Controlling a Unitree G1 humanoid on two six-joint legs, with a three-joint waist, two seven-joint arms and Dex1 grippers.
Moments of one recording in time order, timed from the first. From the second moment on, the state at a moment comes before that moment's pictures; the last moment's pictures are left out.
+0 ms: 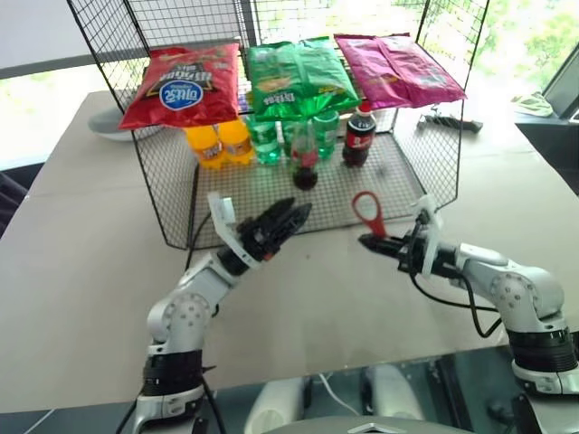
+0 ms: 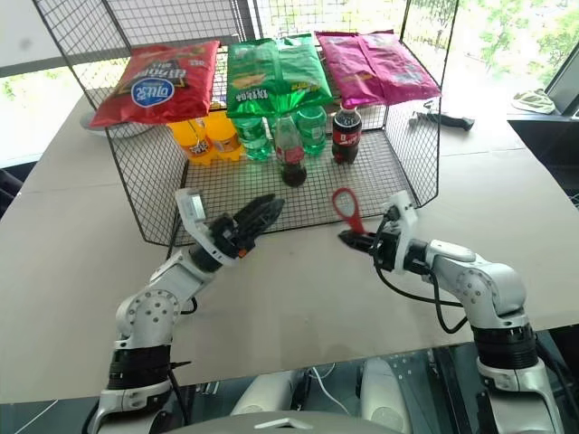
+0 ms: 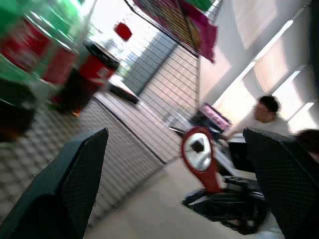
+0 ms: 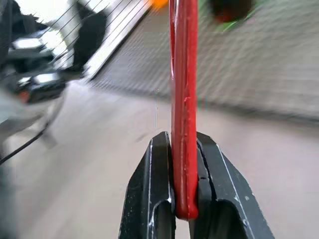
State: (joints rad) left arm -0.24 0.22 0.18 -0.16 -0.73 0.39 -0.65; right arm -0.28 -0.40 -0.09 -0.24 0.69 0.81 0.57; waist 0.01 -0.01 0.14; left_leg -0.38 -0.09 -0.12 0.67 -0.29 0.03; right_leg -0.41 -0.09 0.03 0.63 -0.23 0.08
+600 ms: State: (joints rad) left arm -0.67 0.20 0.08 0.61 -0.22 -0.22 -0.56; right arm -0.24 -0.28 -0.04 -0.36 0.43 0.46 0.40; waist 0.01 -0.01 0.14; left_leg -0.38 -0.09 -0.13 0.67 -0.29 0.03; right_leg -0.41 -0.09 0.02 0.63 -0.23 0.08
